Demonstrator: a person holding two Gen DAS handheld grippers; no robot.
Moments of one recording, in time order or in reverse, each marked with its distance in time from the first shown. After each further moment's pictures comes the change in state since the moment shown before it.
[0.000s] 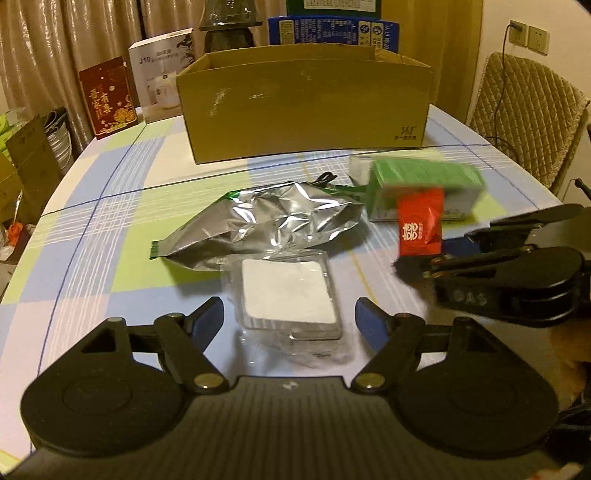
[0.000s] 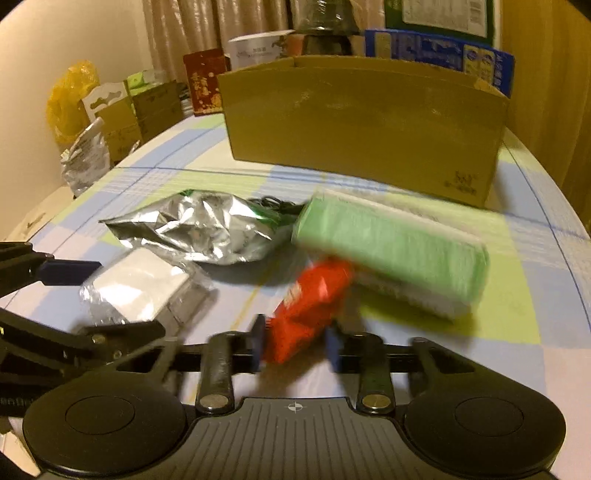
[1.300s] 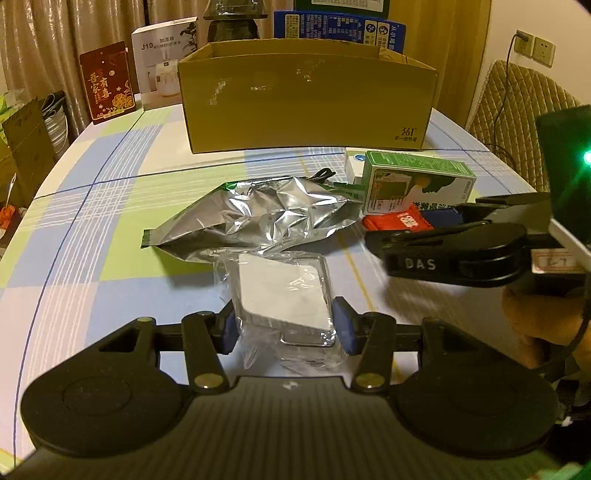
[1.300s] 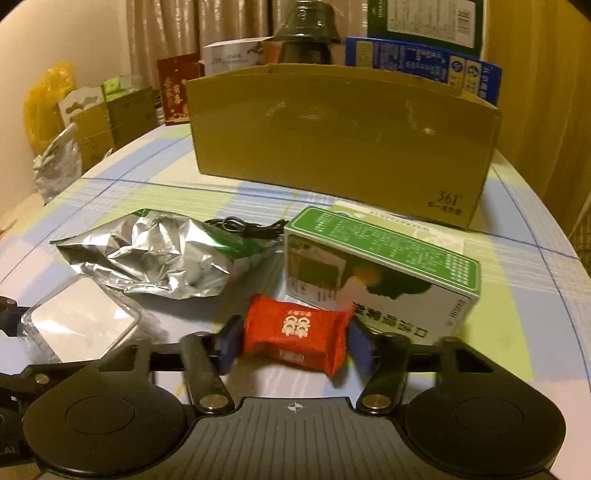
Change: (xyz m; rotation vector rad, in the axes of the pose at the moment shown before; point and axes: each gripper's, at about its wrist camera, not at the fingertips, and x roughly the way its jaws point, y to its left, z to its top) left arm 0.004 0.005 -0.001 -0.054 0.015 -0.029; right arm 0.029 -0.005 0.021 -0.025 -0.050 -0.079
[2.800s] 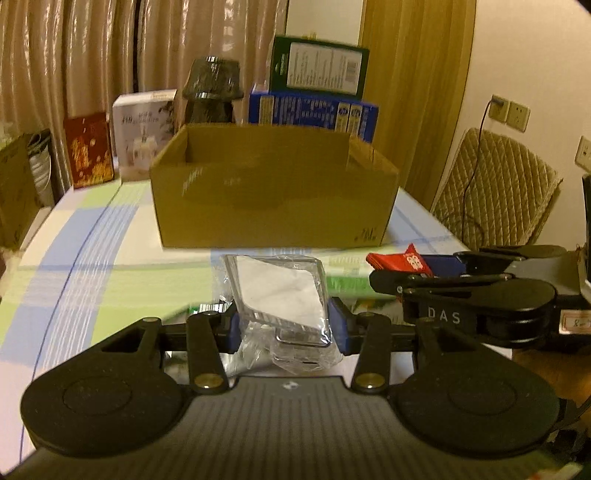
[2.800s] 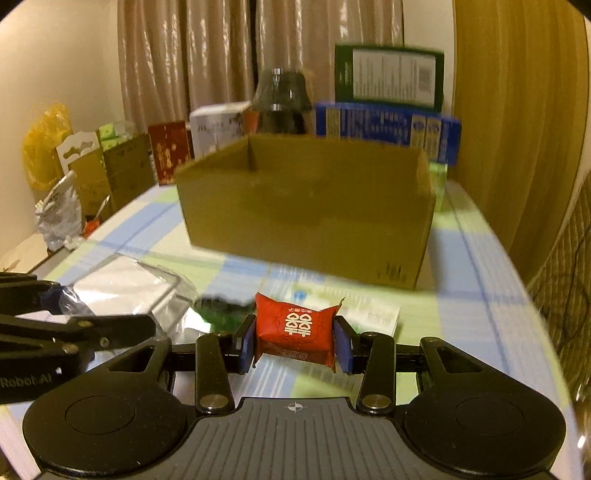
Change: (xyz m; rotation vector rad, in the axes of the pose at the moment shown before) left arm -0.038 -0.019 0.076 -0.031 -0.194 -0.091; right arm -0.077 -0.024 0.055 0.018 -0.148 -0.027
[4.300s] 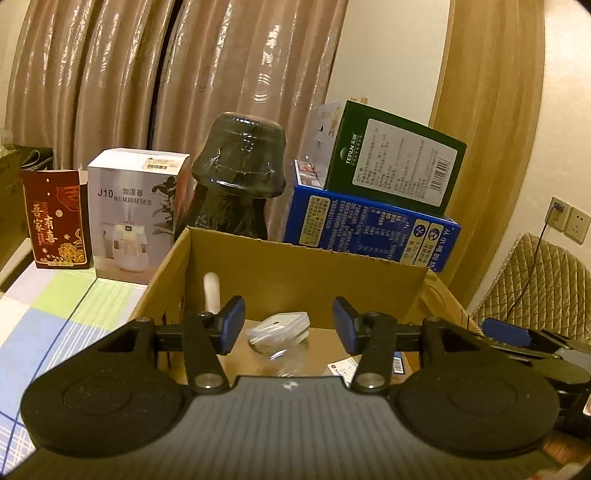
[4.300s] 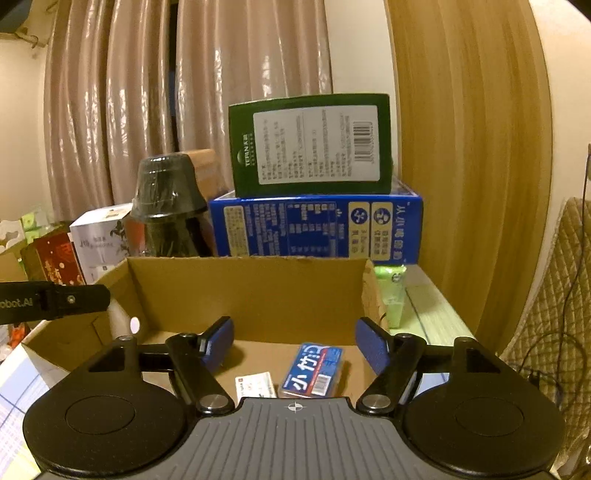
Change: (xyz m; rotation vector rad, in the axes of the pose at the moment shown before) left arm 0.162 0.075 0.146 -0.141 -0.193 0.015; right arm 0.132 -0.087 0.106 0.145 -0.216 -0.171
